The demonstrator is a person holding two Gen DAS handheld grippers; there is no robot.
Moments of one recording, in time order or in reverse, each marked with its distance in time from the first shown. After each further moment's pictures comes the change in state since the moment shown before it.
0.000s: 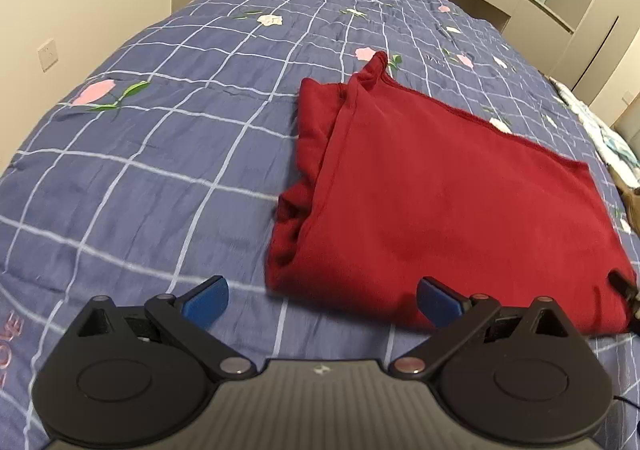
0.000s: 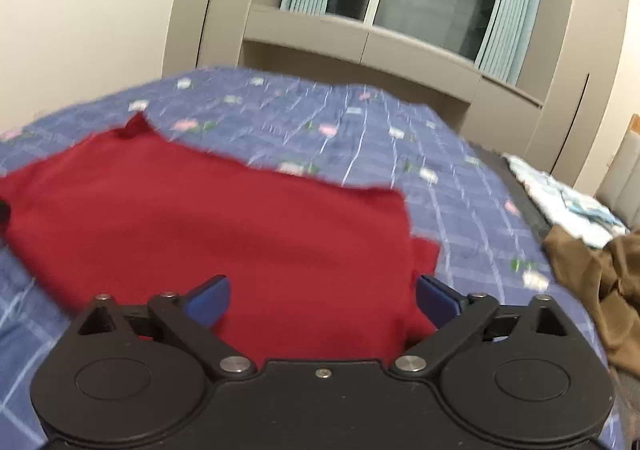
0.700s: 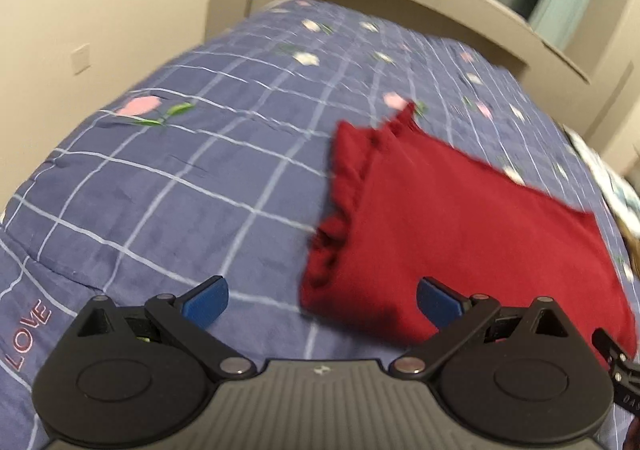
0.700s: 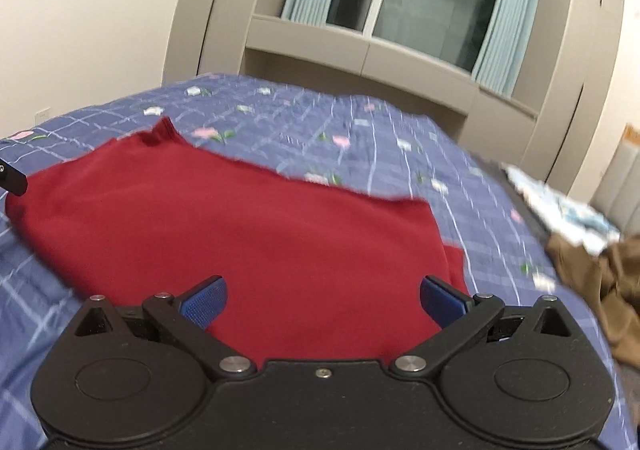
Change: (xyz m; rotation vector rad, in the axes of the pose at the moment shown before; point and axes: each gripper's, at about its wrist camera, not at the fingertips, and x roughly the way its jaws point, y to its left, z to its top) left arm -0.016 0.021 -0.002 -0.116 -0.140 0.027; right arm -0.014 0.052 0.010 -0.020 -0.073 -0.035
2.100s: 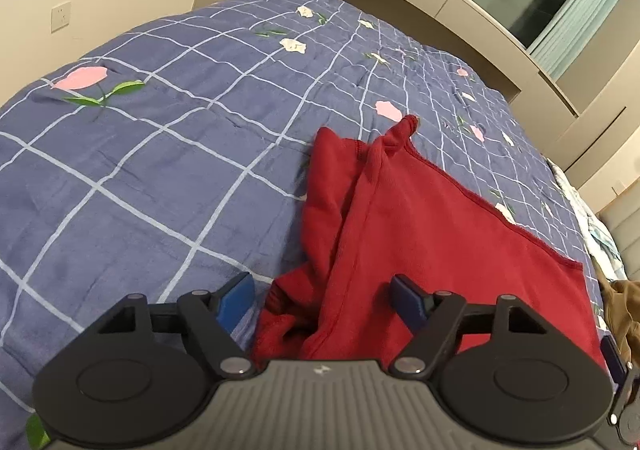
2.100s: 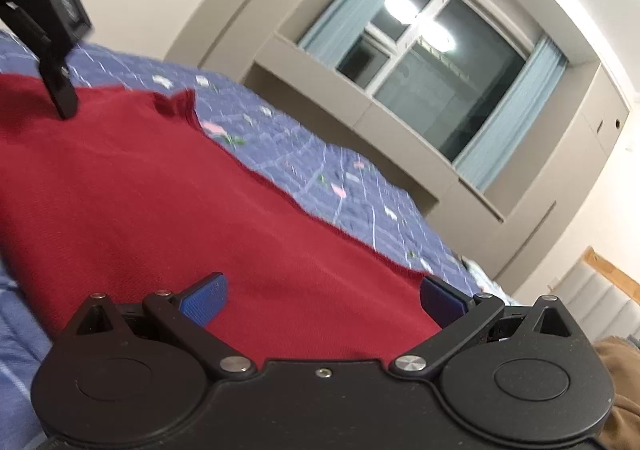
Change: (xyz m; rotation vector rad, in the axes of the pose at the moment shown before) left arm 0.065 0.001 0.028 -0.111 0.038 -0.125; right arm 0.054 0.079 -0.022 -0.306 -0.160 -0.183
